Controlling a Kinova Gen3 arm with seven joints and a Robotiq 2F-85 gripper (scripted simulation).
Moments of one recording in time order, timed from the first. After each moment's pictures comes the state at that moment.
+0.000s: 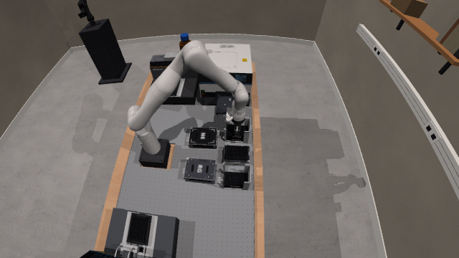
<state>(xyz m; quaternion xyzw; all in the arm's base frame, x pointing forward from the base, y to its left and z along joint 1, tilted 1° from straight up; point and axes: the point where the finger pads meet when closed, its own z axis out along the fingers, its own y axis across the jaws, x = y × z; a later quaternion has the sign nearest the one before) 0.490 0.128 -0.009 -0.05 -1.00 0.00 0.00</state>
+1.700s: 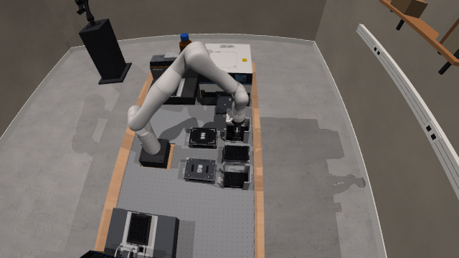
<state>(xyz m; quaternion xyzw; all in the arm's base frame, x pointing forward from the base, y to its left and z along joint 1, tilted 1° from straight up) 0.490 0.128 -0.018 -0.05 -1.00 0.00 0.00</state>
